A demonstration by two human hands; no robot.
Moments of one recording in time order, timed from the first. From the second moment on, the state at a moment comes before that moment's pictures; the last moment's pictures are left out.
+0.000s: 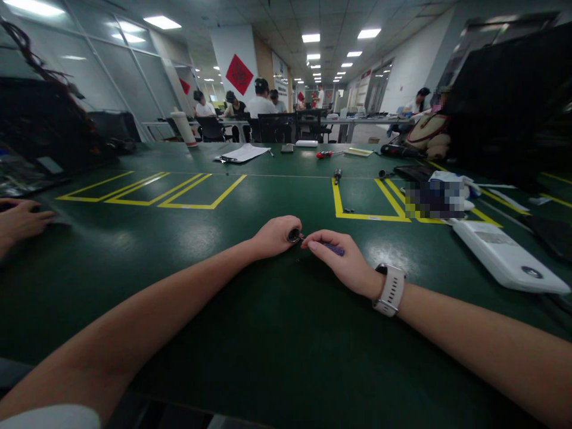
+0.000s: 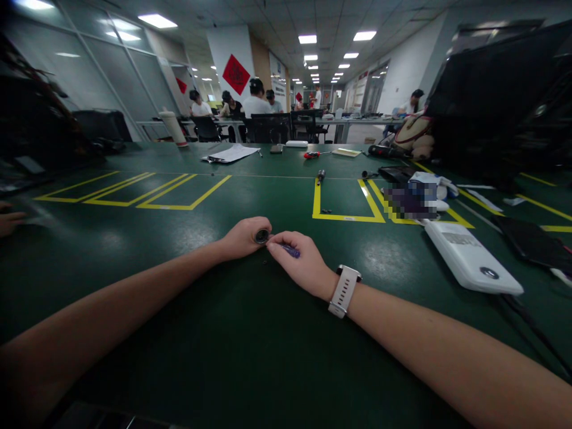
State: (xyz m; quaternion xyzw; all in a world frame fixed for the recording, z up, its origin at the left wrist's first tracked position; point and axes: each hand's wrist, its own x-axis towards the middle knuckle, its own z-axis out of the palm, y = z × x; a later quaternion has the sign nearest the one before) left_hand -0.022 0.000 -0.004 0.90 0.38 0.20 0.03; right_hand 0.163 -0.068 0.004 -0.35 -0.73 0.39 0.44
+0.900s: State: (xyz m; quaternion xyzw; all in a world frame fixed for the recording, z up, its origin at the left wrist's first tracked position) left_hand -0.025 0.001 -0.005 0.89 0.33 0.31 0.10; right_hand 0.164 -0.054 -0.006 -0.29 -0.57 0.62 0.47
